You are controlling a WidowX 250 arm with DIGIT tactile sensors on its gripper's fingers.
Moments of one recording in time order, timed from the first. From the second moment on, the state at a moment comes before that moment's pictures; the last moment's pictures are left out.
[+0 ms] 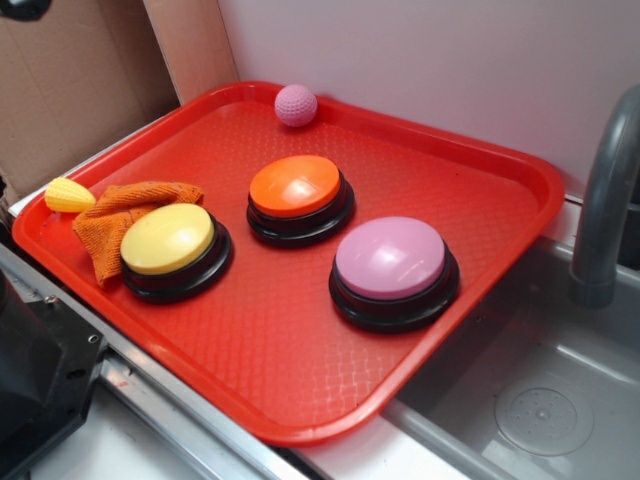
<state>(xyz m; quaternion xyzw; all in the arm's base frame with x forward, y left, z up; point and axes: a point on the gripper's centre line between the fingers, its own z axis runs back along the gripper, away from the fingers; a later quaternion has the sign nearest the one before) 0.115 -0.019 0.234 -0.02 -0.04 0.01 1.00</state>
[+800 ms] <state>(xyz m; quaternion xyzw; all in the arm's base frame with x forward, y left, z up) 0.156 0.045 0.201 -0.02 -0.02 0.40 0.92</state>
